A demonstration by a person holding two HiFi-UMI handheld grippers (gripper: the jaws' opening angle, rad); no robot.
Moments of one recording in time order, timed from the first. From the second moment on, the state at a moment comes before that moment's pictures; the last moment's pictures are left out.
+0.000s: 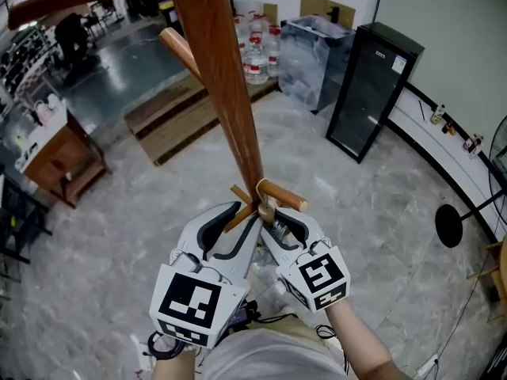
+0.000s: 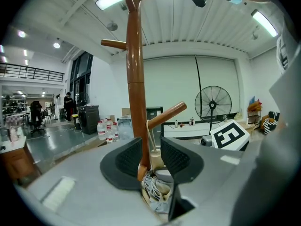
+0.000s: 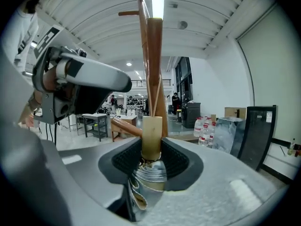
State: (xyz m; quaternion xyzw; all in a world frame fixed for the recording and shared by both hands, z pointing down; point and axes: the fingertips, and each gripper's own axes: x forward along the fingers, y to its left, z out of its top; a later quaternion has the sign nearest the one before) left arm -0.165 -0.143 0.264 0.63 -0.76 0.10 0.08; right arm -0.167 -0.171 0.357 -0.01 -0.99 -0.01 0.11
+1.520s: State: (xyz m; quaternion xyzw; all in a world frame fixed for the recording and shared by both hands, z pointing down) left arm -0.165 -0.172 0.271 0.64 -0.76 0.06 0.12; right arm -0.160 -0.167 0.339 -0.02 -0.99 0.00 0.11
